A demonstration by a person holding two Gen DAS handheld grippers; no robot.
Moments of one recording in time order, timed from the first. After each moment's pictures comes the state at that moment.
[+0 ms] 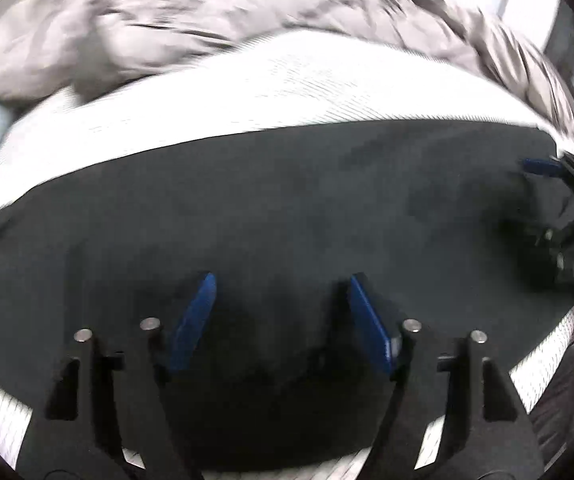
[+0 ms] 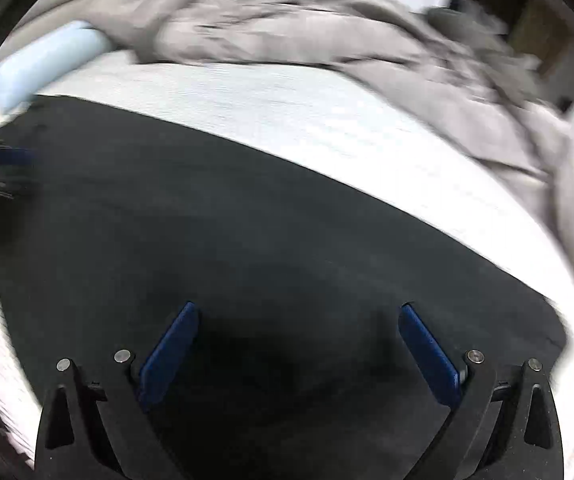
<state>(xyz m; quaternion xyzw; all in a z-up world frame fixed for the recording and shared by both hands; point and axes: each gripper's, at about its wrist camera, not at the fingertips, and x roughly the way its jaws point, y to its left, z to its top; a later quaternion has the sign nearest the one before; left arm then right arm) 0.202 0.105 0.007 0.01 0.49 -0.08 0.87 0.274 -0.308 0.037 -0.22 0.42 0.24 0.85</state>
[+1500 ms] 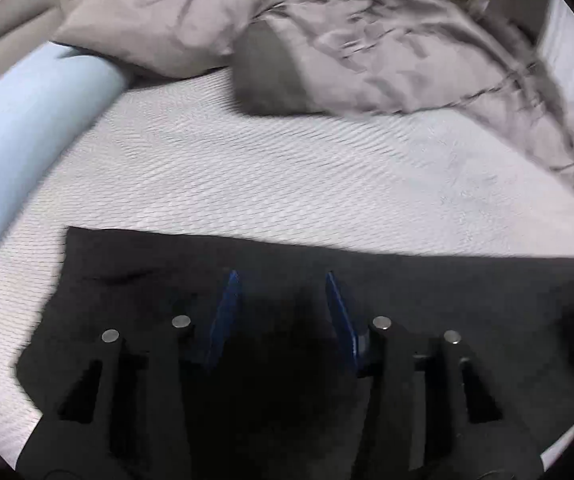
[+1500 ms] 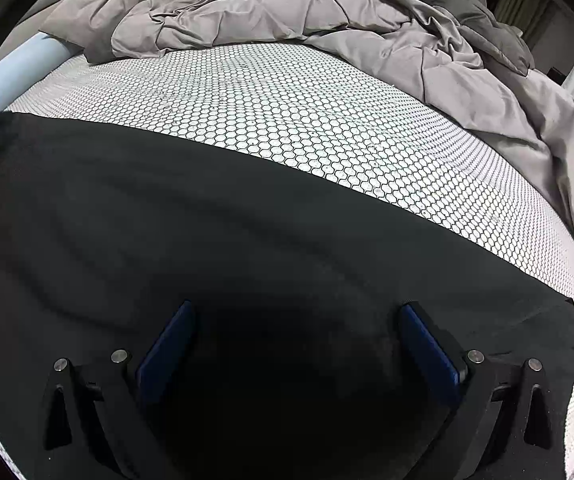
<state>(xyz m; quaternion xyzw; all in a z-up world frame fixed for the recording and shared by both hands) 0.219 0.269 0.011 -0.09 0.45 0.11 0.88 0.312 -0.324 0.017 -0.21 0.44 0.16 0.85</state>
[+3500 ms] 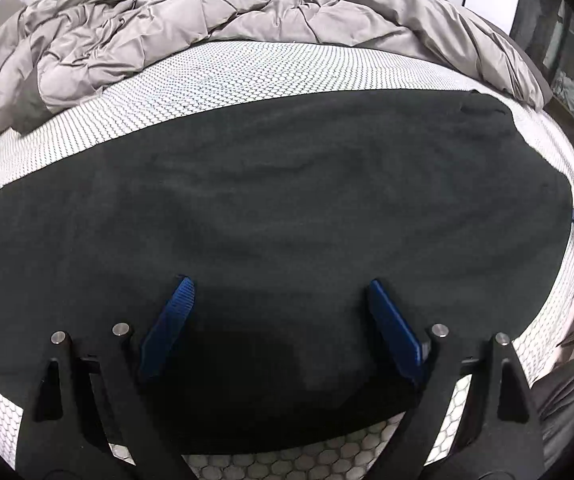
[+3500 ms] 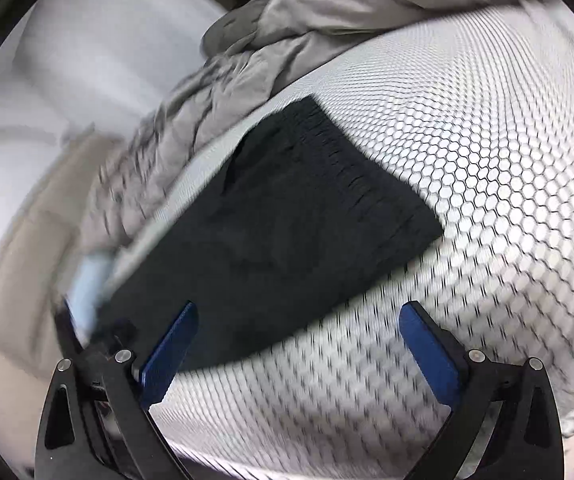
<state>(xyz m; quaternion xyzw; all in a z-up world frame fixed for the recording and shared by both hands) 0.163 -0.080 -0.034 0.00 0.45 -0.11 0.89 0.195 -0.681 0.019 0.28 0.41 0.18 0.85</state>
